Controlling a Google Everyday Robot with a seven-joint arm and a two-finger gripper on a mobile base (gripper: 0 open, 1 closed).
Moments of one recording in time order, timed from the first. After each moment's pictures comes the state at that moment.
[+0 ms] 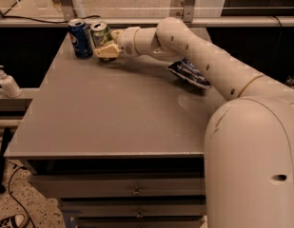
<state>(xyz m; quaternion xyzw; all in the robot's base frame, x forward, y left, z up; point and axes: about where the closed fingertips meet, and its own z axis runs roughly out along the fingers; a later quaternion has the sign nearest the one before) 0.791 0.136 0.866 -0.49 0.61 0.29 0.55</state>
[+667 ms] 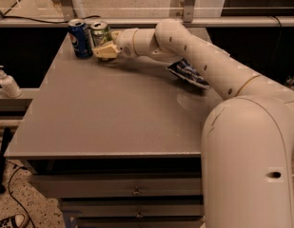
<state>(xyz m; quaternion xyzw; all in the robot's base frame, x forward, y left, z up) 0.793 0.142 0.859 -0.48 0.62 0.30 0.54</state>
